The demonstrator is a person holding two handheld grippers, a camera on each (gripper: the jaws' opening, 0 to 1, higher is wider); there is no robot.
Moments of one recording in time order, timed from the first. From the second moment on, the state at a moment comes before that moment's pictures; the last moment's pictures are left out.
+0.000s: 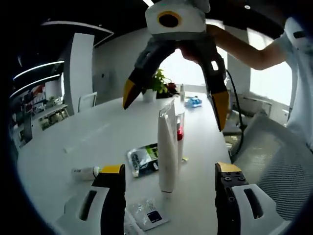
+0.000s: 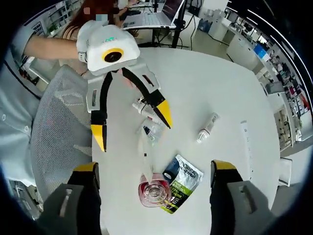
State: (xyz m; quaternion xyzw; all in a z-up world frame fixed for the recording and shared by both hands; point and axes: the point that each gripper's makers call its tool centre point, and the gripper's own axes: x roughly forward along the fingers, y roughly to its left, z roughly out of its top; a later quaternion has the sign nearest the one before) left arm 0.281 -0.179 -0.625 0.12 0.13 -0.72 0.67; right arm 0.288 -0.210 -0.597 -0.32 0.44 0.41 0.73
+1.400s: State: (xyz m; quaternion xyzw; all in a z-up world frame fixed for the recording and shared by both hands) left arm 0.285 -0.132 -0.583 0.11 0.13 -0.64 0.75; right arm 0.254 -0.234 -0.591 -0.20 0.36 0.30 0.86
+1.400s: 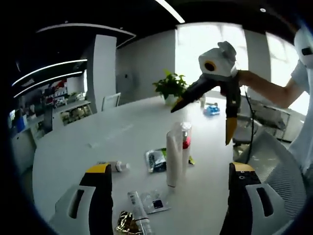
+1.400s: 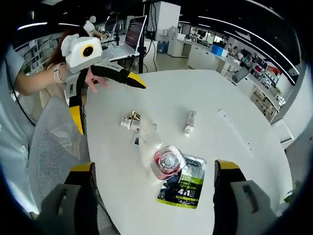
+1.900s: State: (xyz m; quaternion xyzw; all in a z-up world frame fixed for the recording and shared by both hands) left arm 0.284 -0.119 -0.573 0.09 0.14 -0.61 0.78; right arm 0.236 -0.239 -0.594 -0.17 0.33 0.25 0.89
